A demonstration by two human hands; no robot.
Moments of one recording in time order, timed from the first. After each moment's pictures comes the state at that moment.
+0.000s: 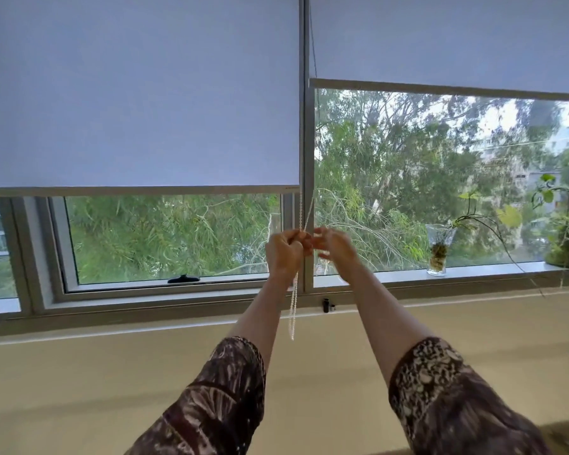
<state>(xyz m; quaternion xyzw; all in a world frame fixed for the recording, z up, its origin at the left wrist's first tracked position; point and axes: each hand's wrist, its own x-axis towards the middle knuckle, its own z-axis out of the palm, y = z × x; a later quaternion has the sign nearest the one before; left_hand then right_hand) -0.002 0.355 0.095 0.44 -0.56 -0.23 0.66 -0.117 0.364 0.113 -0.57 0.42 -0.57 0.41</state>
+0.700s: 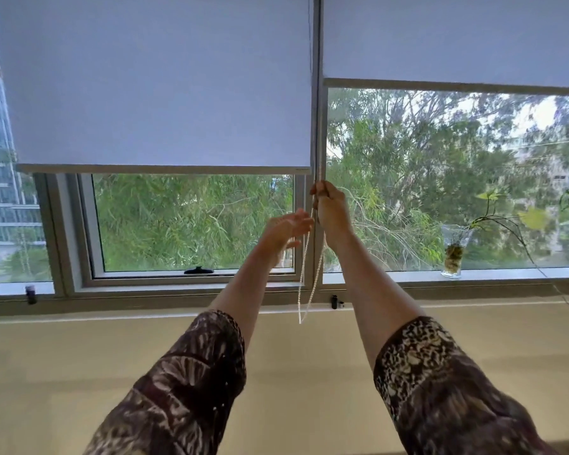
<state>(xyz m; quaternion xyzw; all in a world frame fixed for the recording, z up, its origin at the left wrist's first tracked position) 0.019 0.382 0.126 0.38 -0.59 -0.43 0.57 -0.099 0.398 0.168 -0.61 0.34 -0.66 0.27</state>
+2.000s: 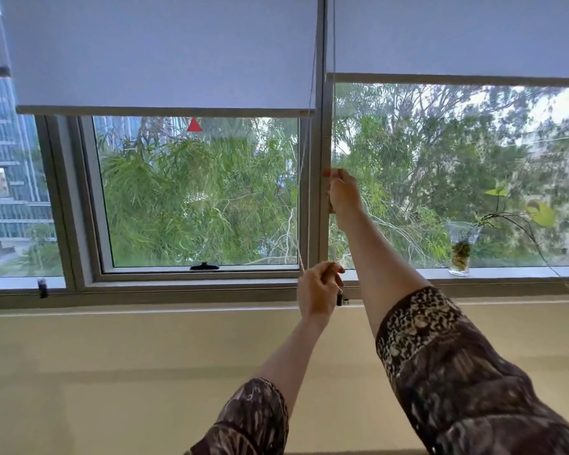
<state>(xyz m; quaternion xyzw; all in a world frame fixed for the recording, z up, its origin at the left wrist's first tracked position) -0.068 0.409 0.019 0.46 -0.57 -0.22 0.64 -0.117 0.382 0.188 -0.58 0.37 -0.65 0.33</state>
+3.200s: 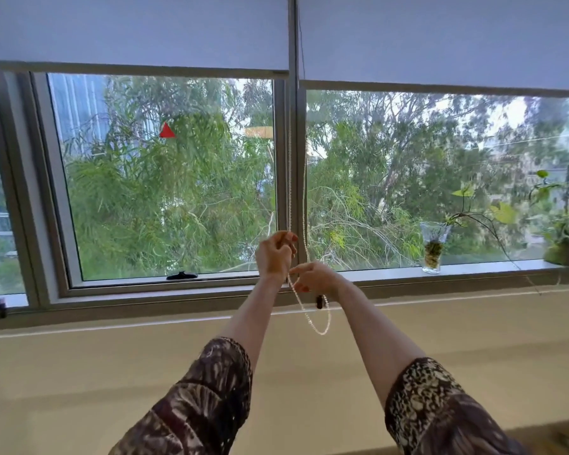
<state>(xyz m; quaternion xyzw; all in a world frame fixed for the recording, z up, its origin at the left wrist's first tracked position) -0.030 0.369 0.081 0.47 -0.53 -0.21 0.67 -0.144 0.382 0.069 -0.73 0.51 -0.31 0.32</state>
